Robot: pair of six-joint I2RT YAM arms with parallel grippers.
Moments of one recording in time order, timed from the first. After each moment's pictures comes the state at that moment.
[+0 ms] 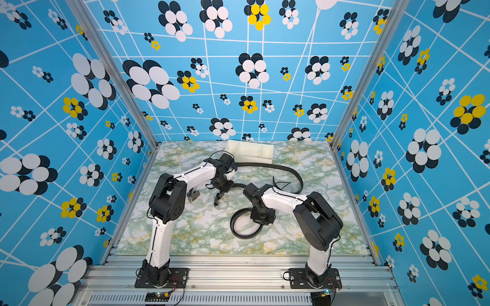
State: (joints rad) left arm -0.50 2.17 1.65 -0.87 0.02 0.05; right arm 0.71 1.82 1.14 -0.90 0.01 0.95
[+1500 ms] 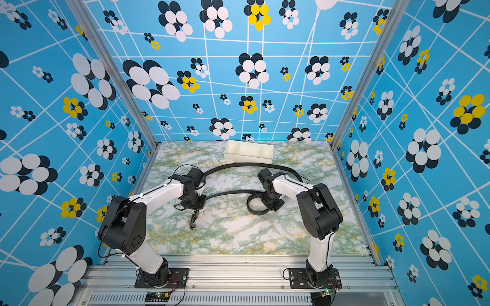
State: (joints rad) left arm -0.36 1.66 1.06 -0.84 0.02 -0.17; right arm 0.50 1.92 1.28 -0.87 0.03 1.32
